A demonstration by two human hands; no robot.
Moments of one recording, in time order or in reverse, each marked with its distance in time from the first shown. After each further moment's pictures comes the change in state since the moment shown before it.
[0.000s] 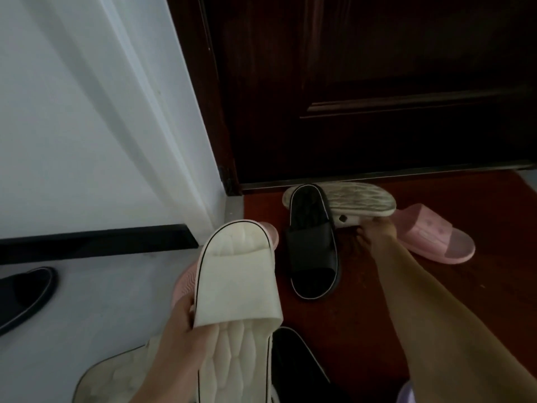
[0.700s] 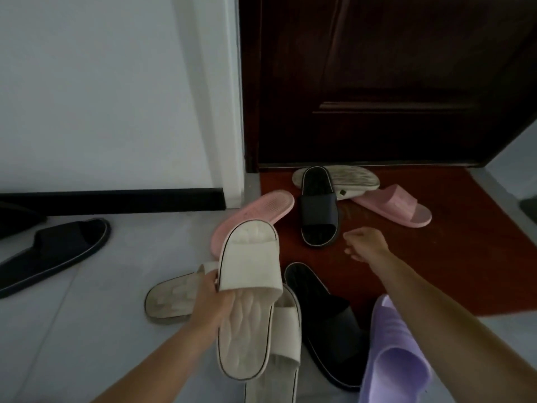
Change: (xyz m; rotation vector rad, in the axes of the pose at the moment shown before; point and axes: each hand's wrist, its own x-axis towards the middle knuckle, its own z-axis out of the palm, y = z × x) left_hand -0.058 -0.049 -0.054 -0.123 -0.080 -0.021; right_hand -0.182 0.032 -0.049 -0.523 -0.122 -0.099
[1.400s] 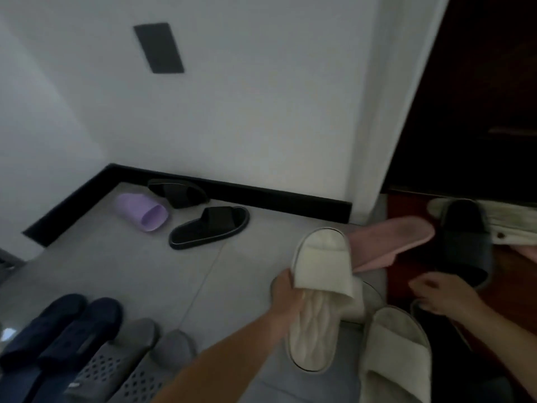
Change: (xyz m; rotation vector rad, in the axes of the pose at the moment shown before) left_hand 0.028 -0.043 -0.090 0.013 0.174 -0.012; right_hand -0.047 -0.008 0.097 -0.253 -0.385 -0.346
